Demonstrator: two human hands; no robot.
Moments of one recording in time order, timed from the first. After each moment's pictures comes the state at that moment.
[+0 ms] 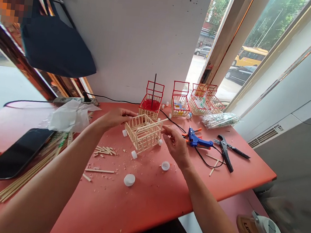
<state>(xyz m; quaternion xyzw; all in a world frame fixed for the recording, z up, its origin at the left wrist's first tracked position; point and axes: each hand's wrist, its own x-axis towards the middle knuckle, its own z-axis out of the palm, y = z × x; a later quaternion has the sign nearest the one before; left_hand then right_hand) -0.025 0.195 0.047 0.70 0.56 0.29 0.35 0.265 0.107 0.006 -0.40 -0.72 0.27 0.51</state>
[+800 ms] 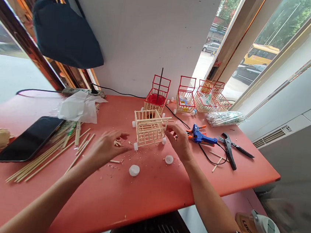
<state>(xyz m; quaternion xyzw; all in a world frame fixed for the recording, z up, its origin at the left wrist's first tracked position) -0.034 0.063 -0.012 0.69 0.62 0.30 0.20 0.261 0.113 0.000 -0.39 -0.75 0.24 0.47</state>
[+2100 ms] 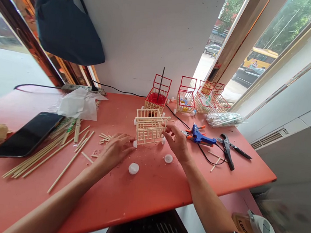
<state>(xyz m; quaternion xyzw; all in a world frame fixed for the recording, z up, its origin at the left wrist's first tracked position) -0.013 0.060 -0.051 0.75 0.55 0.34 0.14 0.259 0.113 -0.009 -0.39 -0.76 0.21 0.47</state>
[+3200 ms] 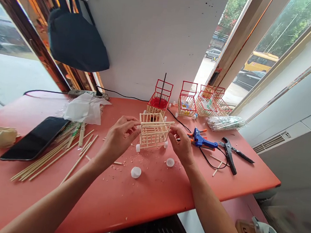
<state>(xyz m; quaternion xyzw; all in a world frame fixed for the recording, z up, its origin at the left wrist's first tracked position) 0.008 0.074 0.030 0.68 0.52 0.48 0.15 0.263 0.112 -0.001 -0.42 -0.74 0.17 0.49</state>
